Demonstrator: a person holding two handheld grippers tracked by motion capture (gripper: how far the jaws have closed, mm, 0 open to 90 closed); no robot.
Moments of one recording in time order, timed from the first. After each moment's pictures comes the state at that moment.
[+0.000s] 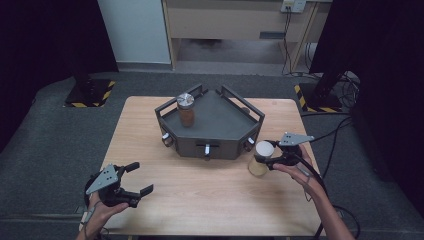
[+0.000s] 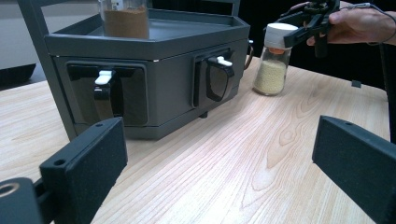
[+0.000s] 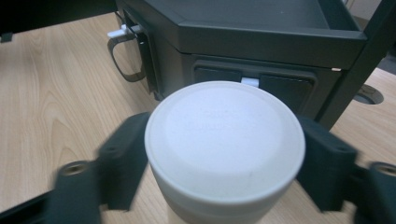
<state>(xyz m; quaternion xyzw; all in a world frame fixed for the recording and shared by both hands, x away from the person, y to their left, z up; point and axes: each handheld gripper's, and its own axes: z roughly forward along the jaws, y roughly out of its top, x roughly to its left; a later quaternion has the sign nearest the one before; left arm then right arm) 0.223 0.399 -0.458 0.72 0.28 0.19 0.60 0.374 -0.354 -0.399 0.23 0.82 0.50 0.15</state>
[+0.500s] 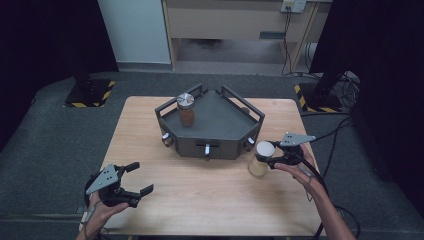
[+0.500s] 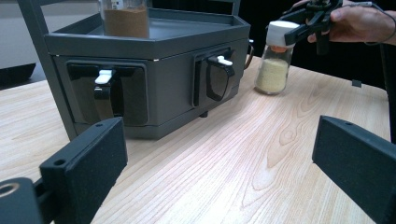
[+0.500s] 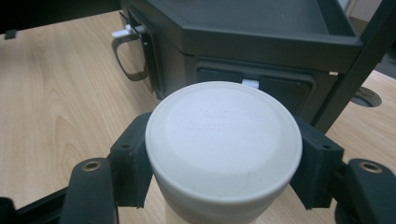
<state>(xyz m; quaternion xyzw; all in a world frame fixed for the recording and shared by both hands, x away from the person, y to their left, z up) 0.223 0.399 -0.458 0.72 0.28 0.19 0.60 0.373 -0.358 -0.392 0.22 0.82 0.50 0.15</state>
